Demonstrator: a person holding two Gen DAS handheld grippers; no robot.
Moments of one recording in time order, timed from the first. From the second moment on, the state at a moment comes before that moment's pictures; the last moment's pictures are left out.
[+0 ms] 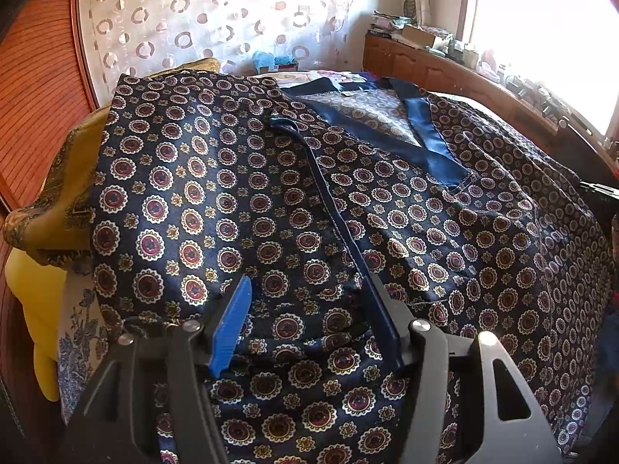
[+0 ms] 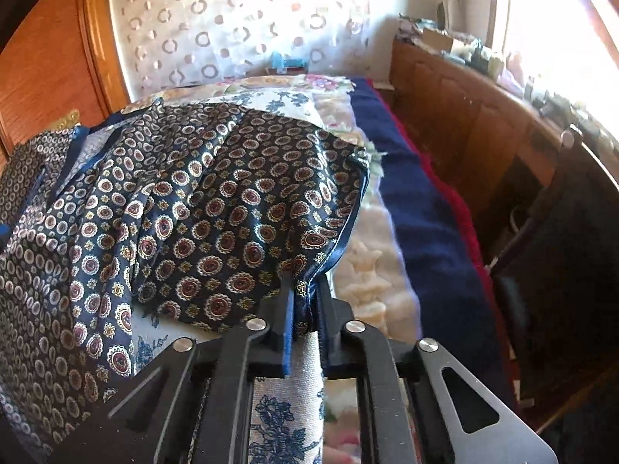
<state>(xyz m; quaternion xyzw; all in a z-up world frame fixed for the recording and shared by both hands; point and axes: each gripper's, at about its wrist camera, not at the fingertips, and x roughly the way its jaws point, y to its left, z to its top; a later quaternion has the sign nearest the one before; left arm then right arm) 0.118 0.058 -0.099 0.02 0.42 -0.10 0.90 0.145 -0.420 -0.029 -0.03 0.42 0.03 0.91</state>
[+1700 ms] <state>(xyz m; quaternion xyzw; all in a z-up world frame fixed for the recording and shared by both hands) 0.146 0.099 -0.040 0.00 0.34 -0.03 0.94 0.251 -0.277 -0.043 -0.10 0.43 0.13 0.89</state>
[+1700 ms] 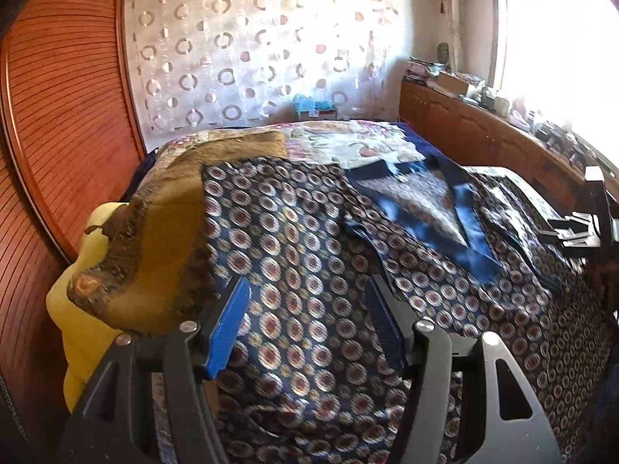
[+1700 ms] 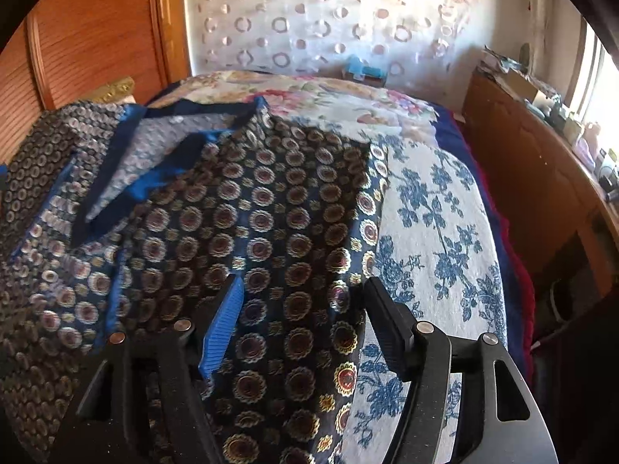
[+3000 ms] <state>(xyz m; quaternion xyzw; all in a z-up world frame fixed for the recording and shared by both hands) 0.215 0.158 -0.048 -0.04 0.37 -0.02 0.93 0.258 -0.282 -0.046 -0.08 0.44 0.13 0.89</state>
